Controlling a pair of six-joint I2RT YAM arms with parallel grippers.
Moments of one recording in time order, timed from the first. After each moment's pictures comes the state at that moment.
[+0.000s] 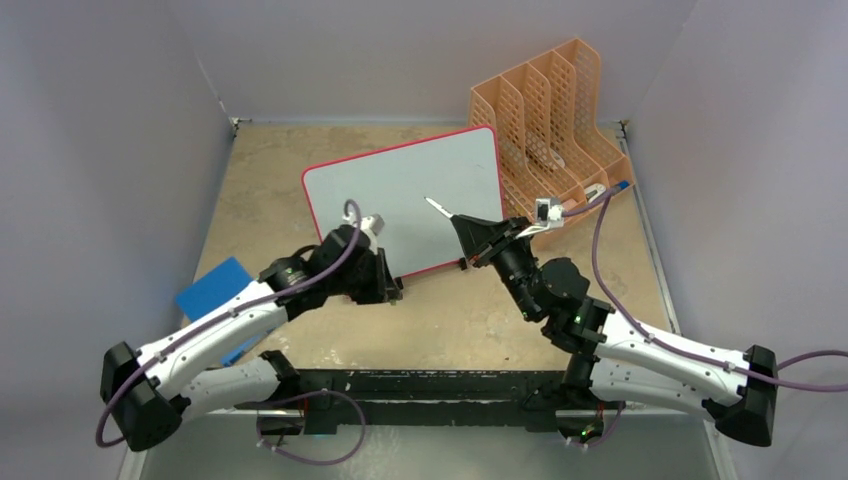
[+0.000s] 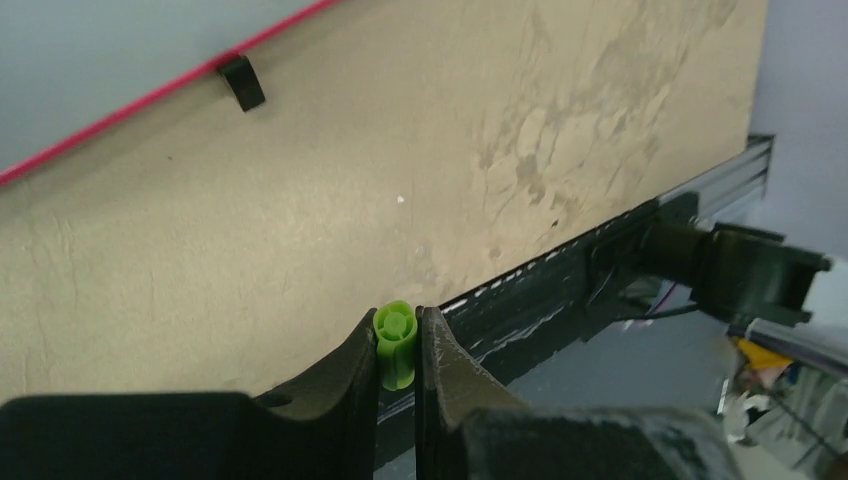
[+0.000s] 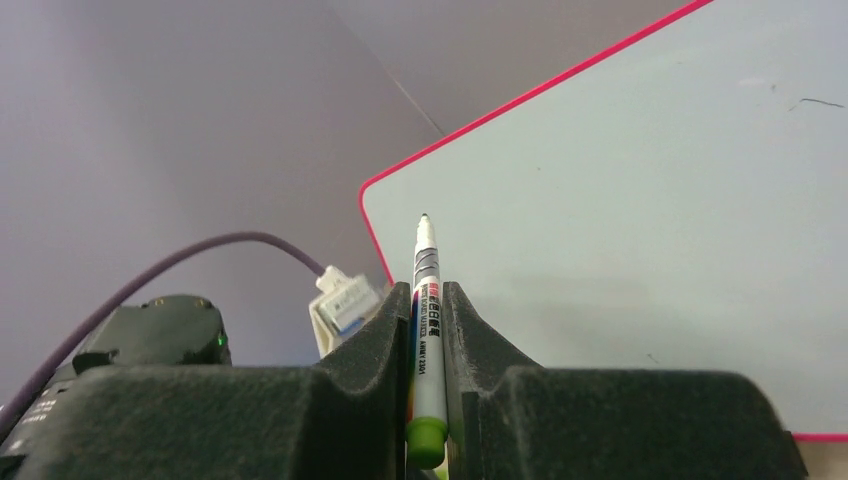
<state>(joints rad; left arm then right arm) -0.74 0.99 0.83 -0.59 0.10 -0.84 1.09 0.85 0.67 0.37 0.56 0.61</state>
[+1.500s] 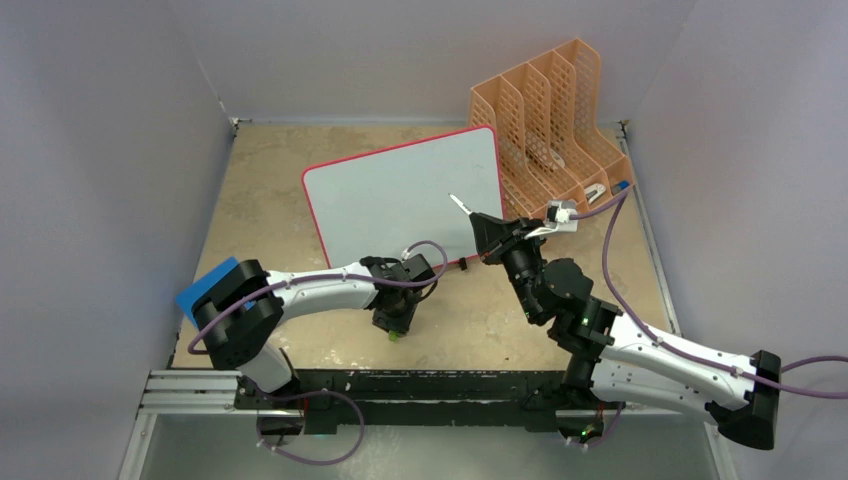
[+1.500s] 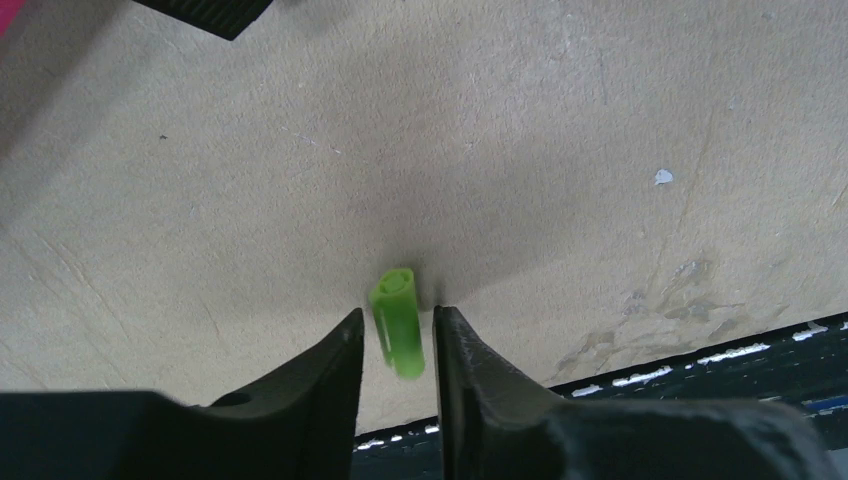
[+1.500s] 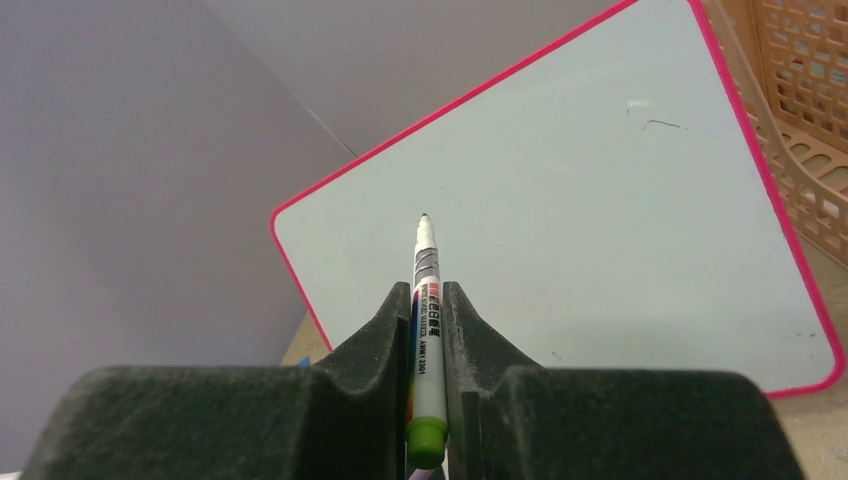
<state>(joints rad) -0.99 1.59 0.91 -0.69 -0.07 -0.66 1.09 0.81 0.68 0.26 0.74 0.54</state>
